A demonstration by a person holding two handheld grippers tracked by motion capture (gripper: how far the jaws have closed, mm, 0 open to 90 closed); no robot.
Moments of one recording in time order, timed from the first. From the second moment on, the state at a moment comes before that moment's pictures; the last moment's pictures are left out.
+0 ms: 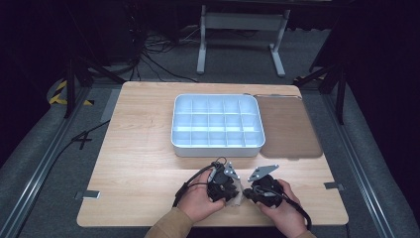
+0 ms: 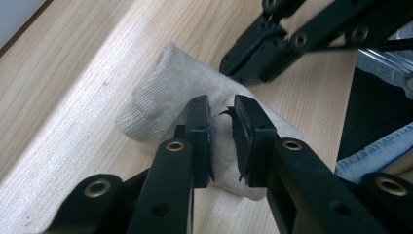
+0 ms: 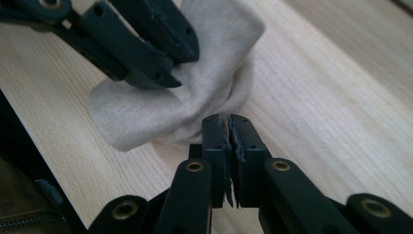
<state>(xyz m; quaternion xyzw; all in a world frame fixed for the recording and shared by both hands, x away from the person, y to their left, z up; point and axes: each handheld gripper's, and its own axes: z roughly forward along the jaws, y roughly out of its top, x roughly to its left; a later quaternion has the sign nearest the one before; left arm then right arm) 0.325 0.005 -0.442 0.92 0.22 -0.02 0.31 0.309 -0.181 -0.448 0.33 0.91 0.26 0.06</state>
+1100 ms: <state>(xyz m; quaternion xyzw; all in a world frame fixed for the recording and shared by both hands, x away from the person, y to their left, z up) 0.320 0.013 -0.445 0.94 0.22 -0.01 0.27 0.307 -0.158 -0.438 0.32 0.90 0.27 0.09</state>
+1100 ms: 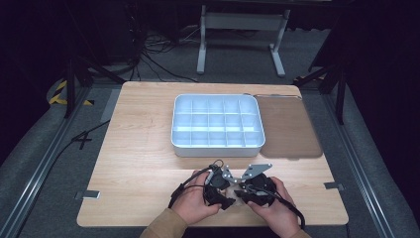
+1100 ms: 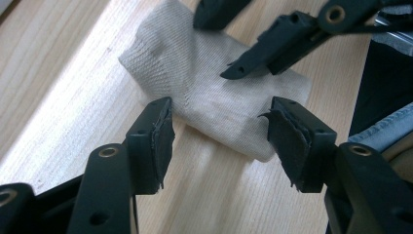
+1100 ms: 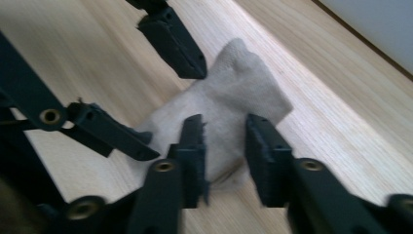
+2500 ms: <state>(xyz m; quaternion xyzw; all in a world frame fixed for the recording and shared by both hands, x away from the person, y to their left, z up) 0.328 0.084 -0.430 0.92 0.28 0.01 0.28 0.328 -0.166 -0.435 0.36 0.89 0.28 -0.03</state>
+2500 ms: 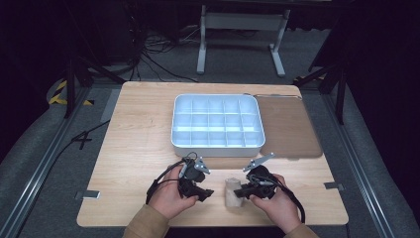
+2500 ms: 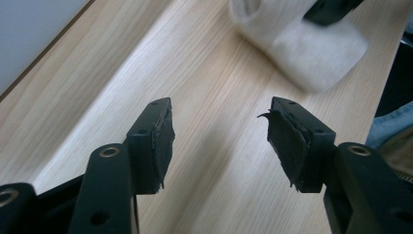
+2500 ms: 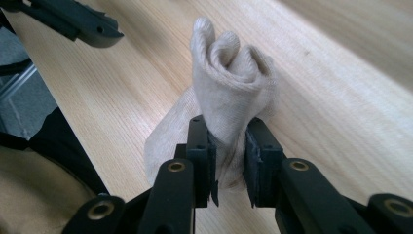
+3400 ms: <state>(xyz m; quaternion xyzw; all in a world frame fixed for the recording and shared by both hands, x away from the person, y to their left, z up) 0.340 0.131 -0.420 0.89 0.33 0.03 0.30 0.356 -0.185 -0.373 0.36 0.89 0.28 0.03</state>
